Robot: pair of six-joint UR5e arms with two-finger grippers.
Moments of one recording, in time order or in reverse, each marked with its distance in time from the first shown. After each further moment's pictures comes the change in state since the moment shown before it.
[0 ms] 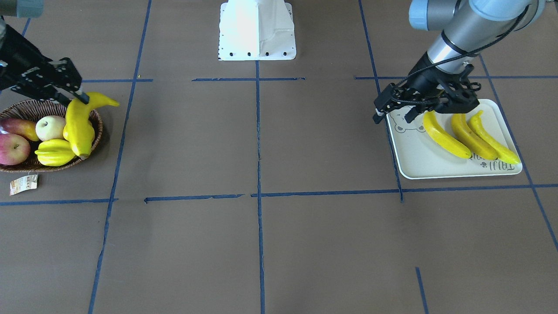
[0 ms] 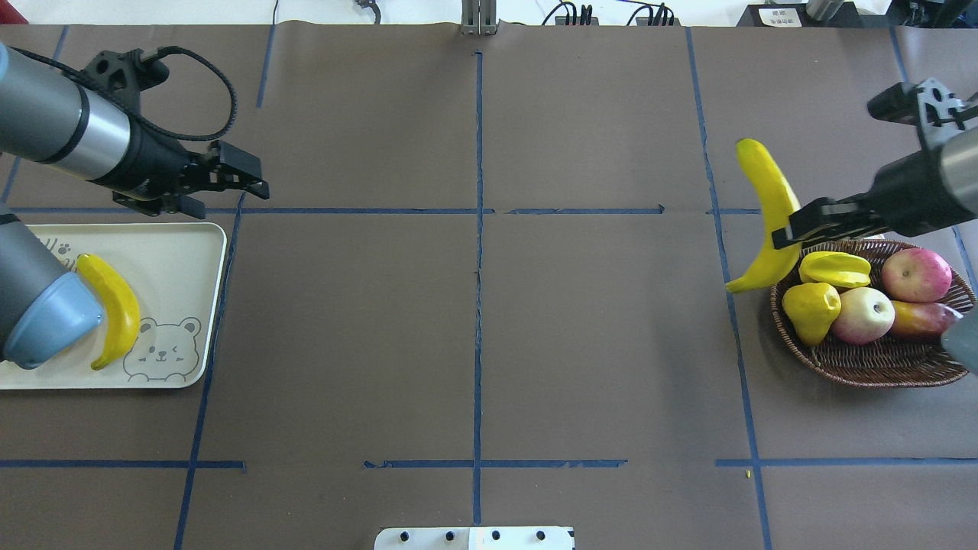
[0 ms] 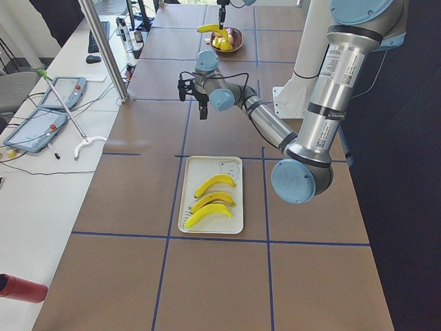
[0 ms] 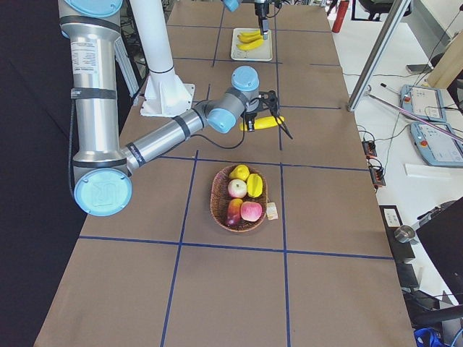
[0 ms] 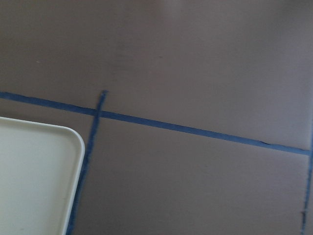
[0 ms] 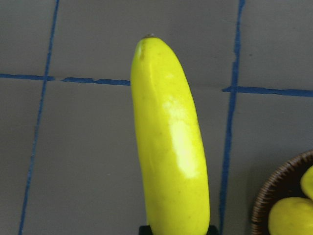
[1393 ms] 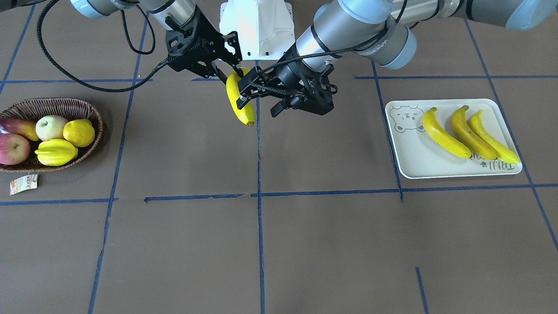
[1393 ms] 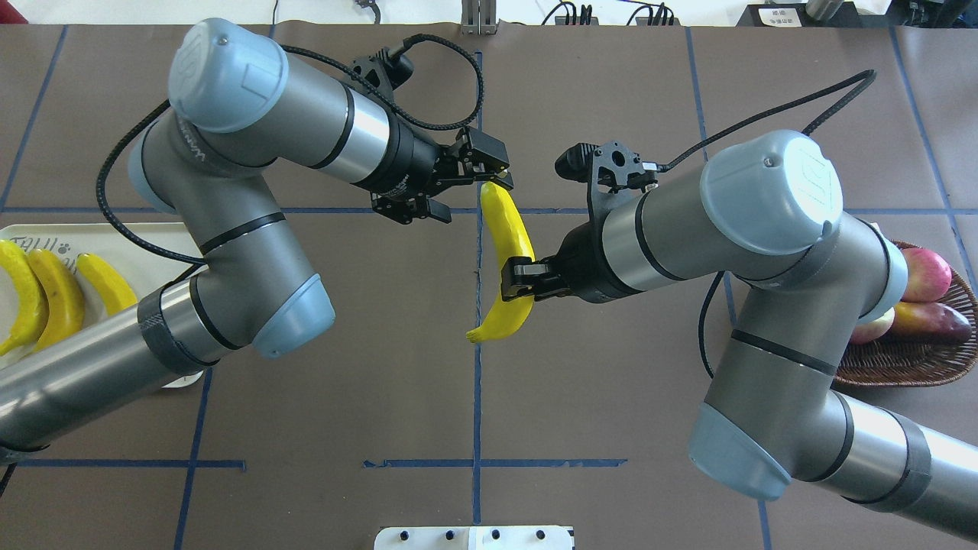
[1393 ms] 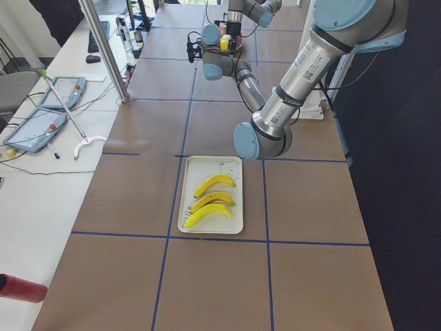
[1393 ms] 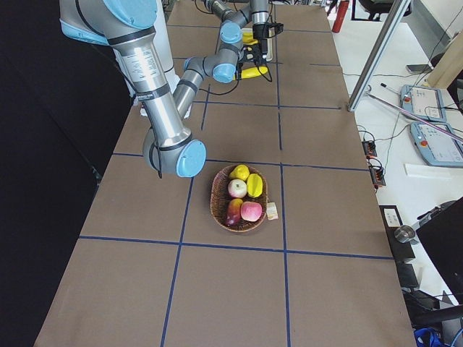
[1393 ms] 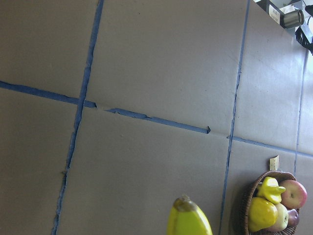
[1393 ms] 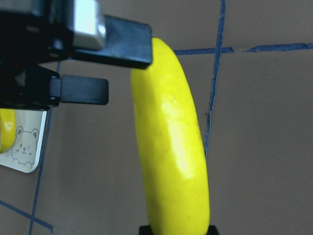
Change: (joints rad) left arm 0.203 -0.404 0.297 -0.285 0.054 -0.319; right arm -0.400 0.411 -0.051 -0.101 -0.331 0.292
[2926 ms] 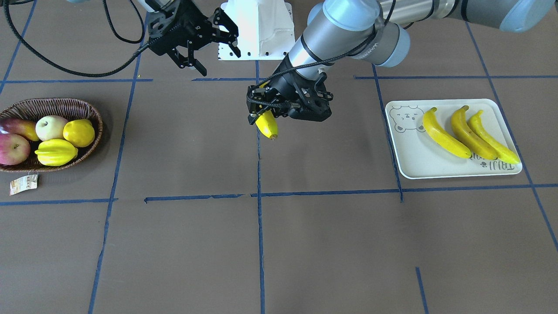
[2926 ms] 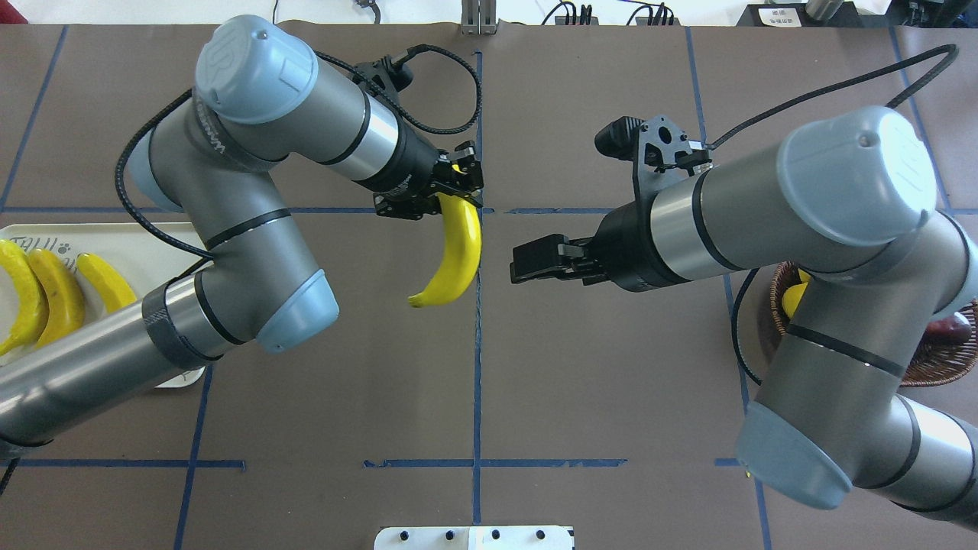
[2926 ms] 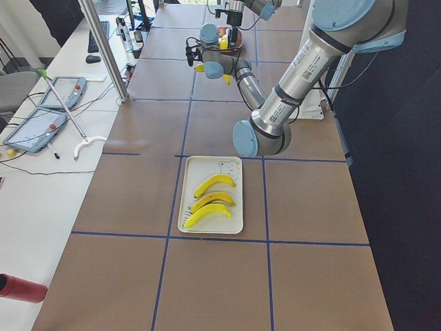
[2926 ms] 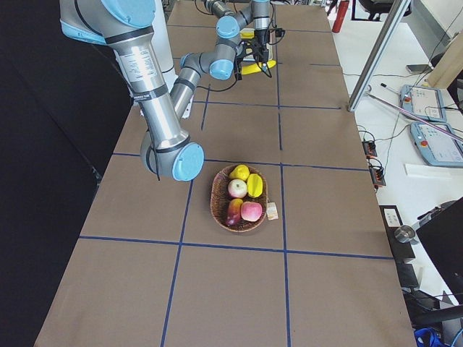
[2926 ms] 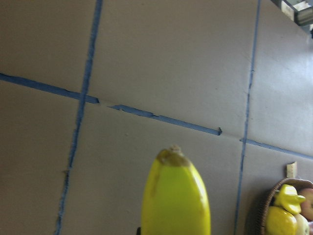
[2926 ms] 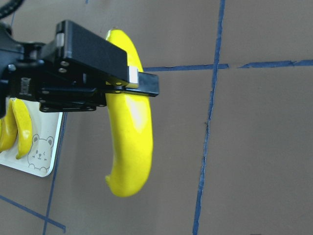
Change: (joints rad) left arm -0.036 0.017 0.005 0.222 -0.018 0.070; right arm 0.053 -0.056 0.119 -0.036 0.007 0.004
